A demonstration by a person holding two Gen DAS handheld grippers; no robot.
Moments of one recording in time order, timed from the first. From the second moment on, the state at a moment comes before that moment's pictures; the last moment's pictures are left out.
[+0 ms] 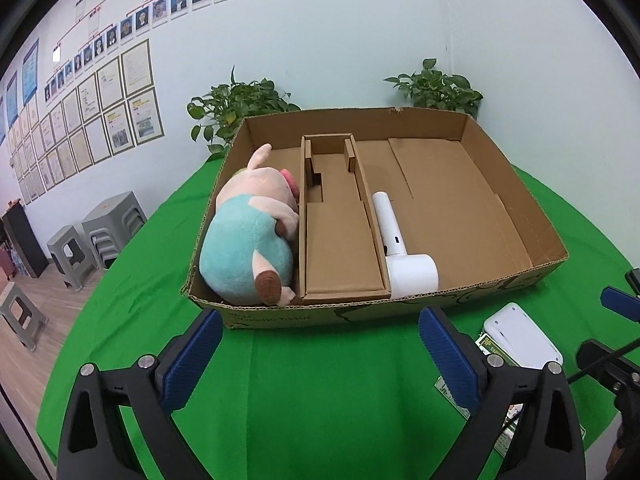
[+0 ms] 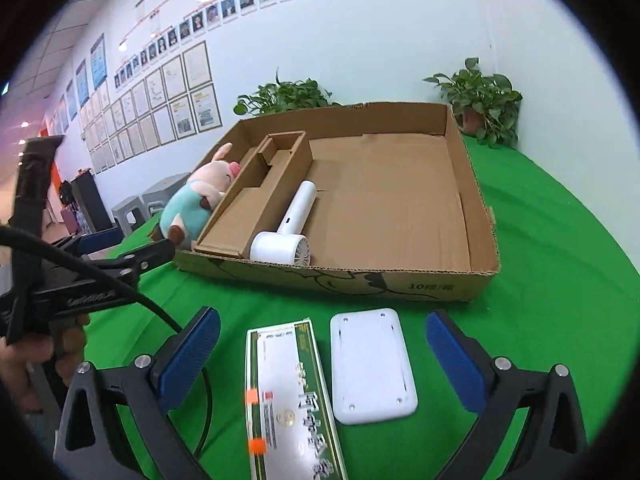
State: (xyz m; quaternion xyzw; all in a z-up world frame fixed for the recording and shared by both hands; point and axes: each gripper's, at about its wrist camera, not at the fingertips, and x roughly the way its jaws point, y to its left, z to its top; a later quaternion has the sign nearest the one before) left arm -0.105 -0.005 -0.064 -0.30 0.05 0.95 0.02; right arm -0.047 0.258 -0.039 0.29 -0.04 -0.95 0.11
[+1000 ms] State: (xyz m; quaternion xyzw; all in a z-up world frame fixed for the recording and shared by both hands) left arm -0.152 0.034 -0.159 -0.53 -0.20 0.75 0.35; right arm 0.006 0.235 -0.098 0.36 0.03 -0.91 0.18
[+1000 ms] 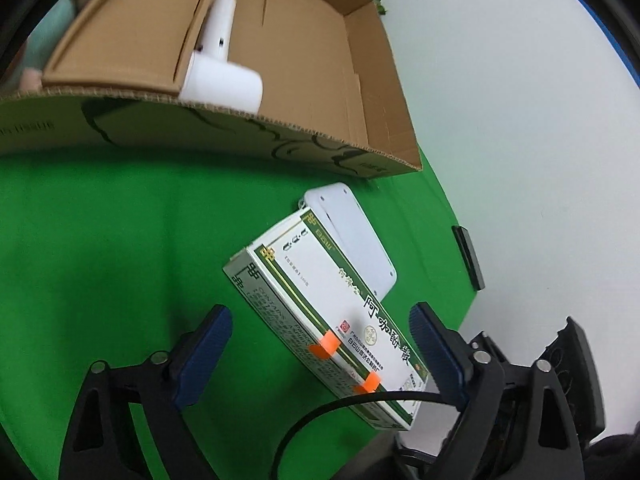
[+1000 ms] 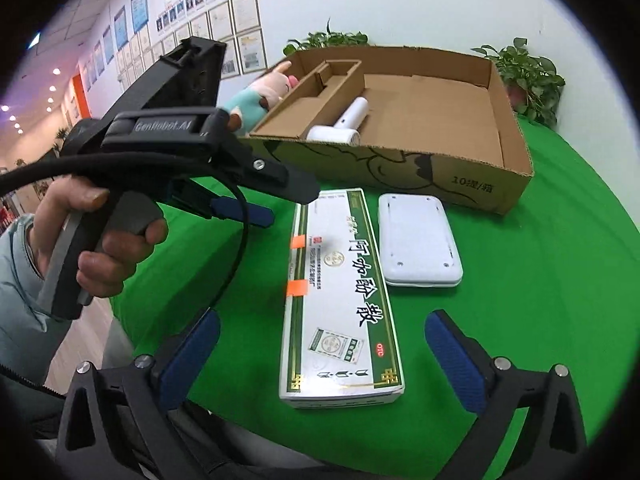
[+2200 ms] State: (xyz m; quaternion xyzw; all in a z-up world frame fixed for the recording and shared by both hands) left arm -0.147 0.005 -0.173 -0.54 -0.30 0.69 0.39; right arm 0.006 0.231 -0.099 0.36 -0.09 -0.91 0.19
